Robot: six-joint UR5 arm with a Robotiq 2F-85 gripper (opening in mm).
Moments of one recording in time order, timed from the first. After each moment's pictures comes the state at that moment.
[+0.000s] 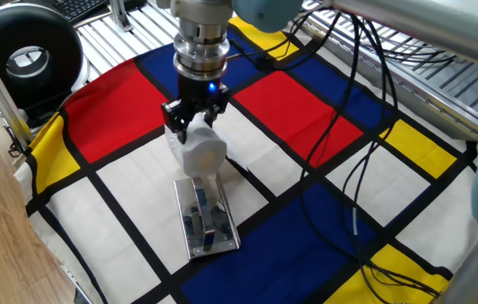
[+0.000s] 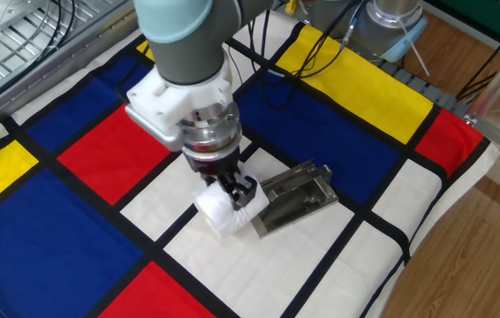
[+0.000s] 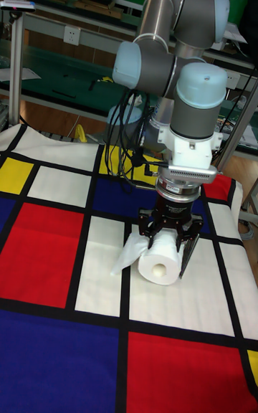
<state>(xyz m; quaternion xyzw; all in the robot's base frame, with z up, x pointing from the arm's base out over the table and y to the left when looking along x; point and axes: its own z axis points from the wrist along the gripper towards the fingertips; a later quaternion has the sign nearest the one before) 0.565 0.114 0.101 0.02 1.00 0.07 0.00</state>
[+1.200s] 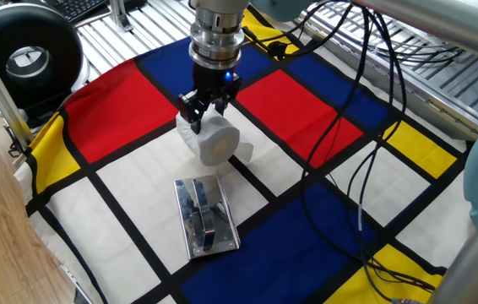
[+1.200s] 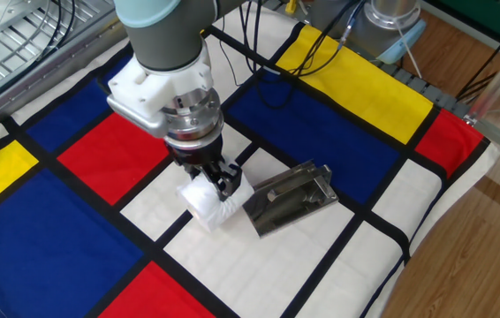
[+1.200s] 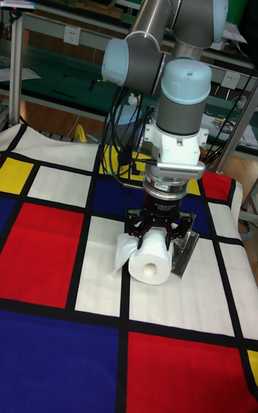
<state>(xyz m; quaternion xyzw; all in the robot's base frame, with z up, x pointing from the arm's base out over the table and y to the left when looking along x) 0.569 0.091 0.099 -0.01 1.00 0.07 0.02</state>
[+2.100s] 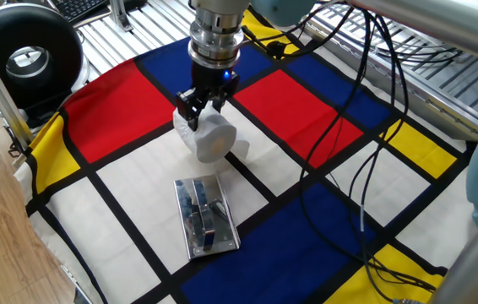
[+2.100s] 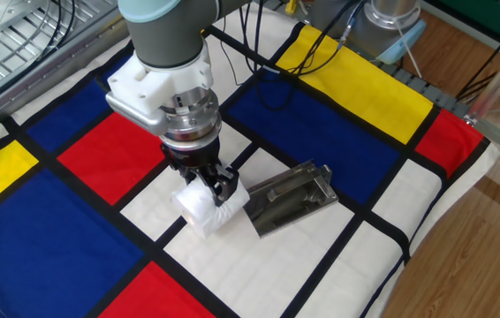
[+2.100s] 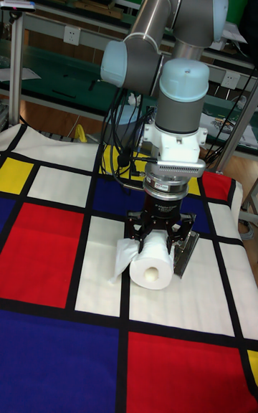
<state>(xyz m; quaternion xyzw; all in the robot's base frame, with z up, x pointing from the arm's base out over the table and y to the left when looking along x) 0.578 0.095 0.100 -0.01 1.00 0.08 0.04</state>
